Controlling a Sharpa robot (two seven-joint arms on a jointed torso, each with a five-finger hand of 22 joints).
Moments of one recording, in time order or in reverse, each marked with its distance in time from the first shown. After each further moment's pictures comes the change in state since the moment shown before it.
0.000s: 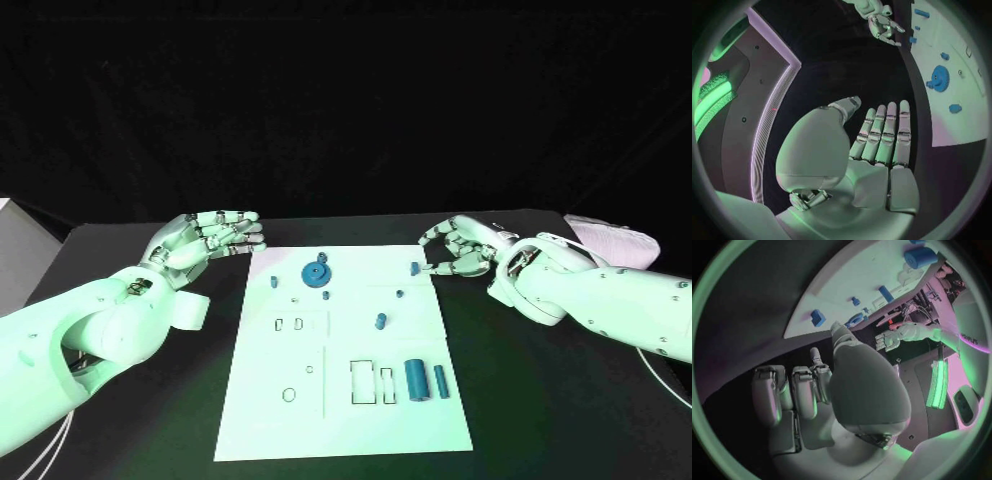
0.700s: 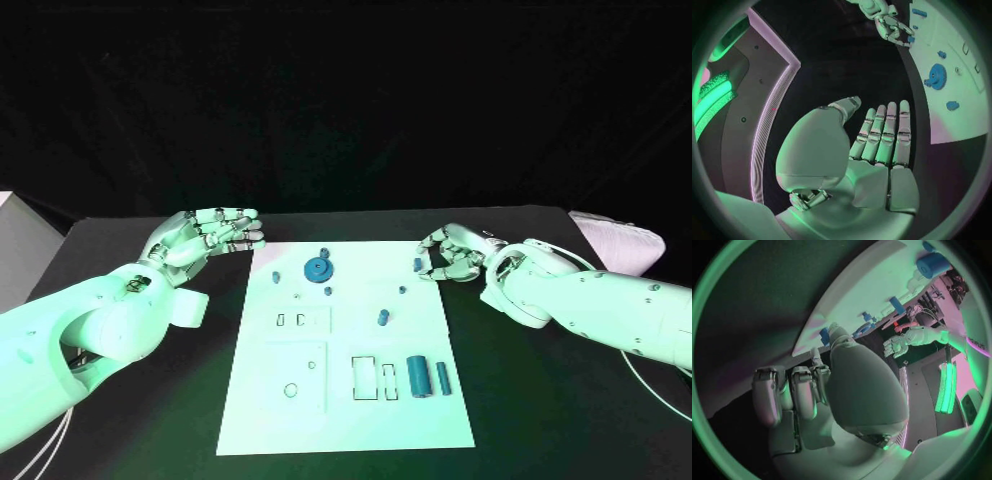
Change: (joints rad) left arm -0.002 -0.006 0.000 0.002 -0.003 0.002 0.002; left_hand 0.000 0.000 0.000 0.000 0.000 0.000 0.000 0.000 0.001 0.000 0.000 0.000 0.000 0.003 -0.003 0.000 -0.001 0.000 0.000 0.000 -0.004 -0.001; right arm -0.034 0.059 -0.001 -0.060 -0.010 0.016 -0.066; right_hand 0.029 0.026 -0.009 0.003 0.010 0.013 -0.005 0.004 0.003 0.013 0.002 0.014 0.000 0.002 0.001 0.000 0.001 0.000 0.000 0.000 0.012 0.000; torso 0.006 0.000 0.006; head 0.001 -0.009
